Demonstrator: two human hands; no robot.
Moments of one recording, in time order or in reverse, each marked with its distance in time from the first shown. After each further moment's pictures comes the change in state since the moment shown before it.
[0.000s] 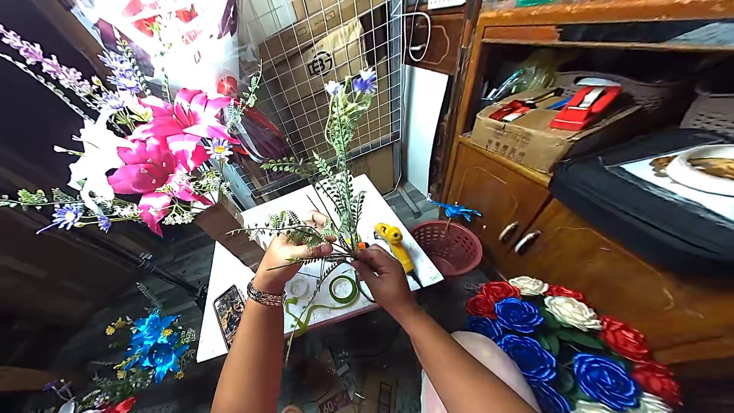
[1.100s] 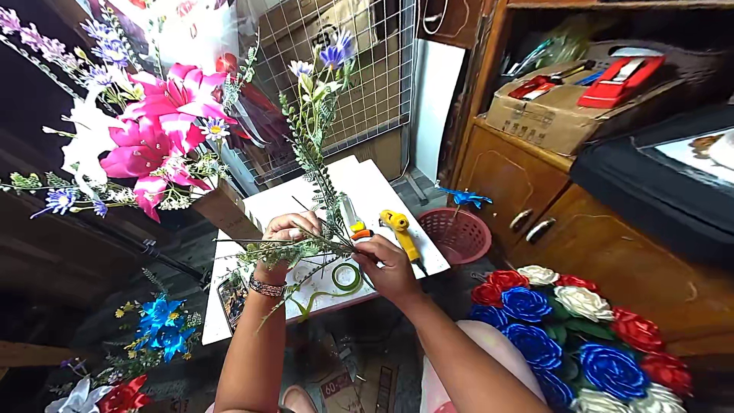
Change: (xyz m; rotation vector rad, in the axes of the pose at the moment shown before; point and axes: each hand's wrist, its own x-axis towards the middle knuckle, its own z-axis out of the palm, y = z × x) left_hand -0.035 -0.017 -0.009 -0.090 0.269 0.112; right_hand -0.001 -0.002 -0.002 -0.029 -0.031 -0.144
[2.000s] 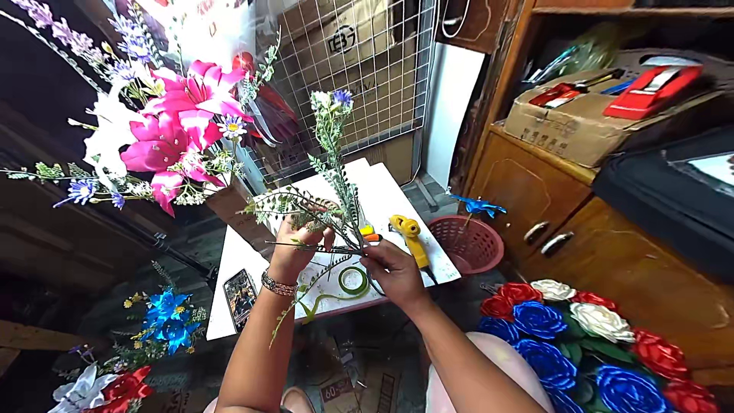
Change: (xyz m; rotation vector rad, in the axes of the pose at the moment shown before) left_hand 0.017 0.001 0.022 -0.024 -0.004 -0.026; right_hand -0.001 0.007 0.002 0.076 -0.036 0.096
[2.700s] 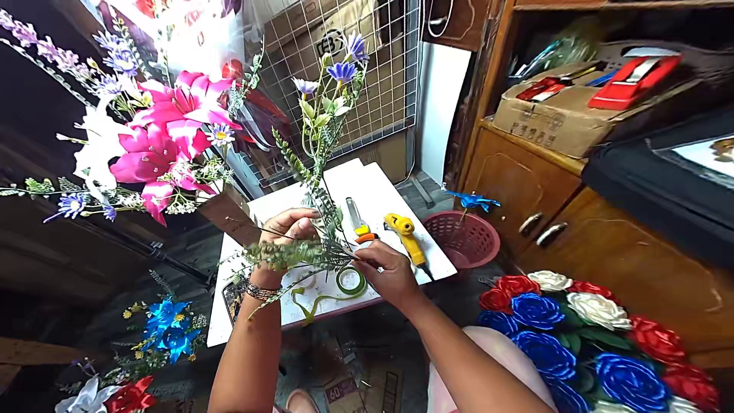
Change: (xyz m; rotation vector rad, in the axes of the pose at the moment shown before) left_hand -0.015 0.025 -0.009 0.366 -0.047 0.048; right_hand 0.001 0.003 0.002 -0.022 -0.005 -0.061
